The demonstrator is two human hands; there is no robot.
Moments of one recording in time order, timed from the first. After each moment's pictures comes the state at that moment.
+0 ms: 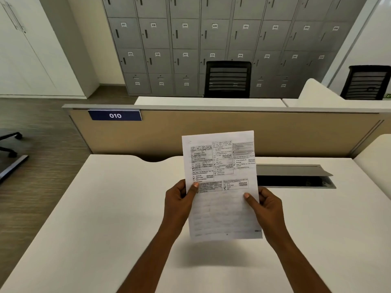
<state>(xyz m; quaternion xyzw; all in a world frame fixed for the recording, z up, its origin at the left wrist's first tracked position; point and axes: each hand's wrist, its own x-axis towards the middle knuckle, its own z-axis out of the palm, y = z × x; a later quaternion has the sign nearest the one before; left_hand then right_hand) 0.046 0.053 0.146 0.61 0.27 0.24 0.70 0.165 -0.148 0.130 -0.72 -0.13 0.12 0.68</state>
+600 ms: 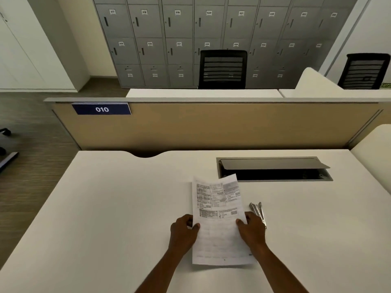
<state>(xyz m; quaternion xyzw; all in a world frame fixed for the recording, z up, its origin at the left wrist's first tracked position) 0.046 0.031 0.011 0.80 0.36 0.04 0.48 0.168 -0.149 0.014 -0.87 -0.01 0.14 0.46</state>
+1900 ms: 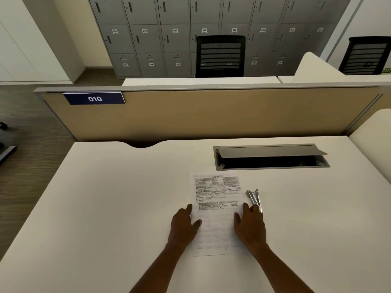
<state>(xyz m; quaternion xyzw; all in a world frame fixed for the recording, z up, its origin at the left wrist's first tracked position) 0.044 0.025 -0.031 0.88 0.32 -0.02 0.34 0.156 -0.169 -0.018 -0.98 -0.13 0.07 0.17</state>
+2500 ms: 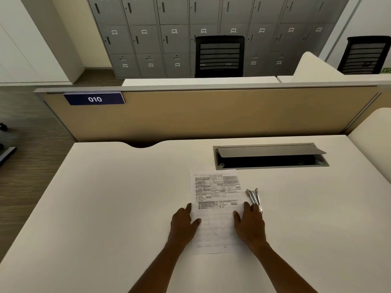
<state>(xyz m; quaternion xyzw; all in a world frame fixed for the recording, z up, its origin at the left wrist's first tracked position) 0.043 0.028 -0.034 0.89 0.31 -0.03 0.34 0.157 -0.171 -0.018 -0.97 -0.12 0.09 0.20</state>
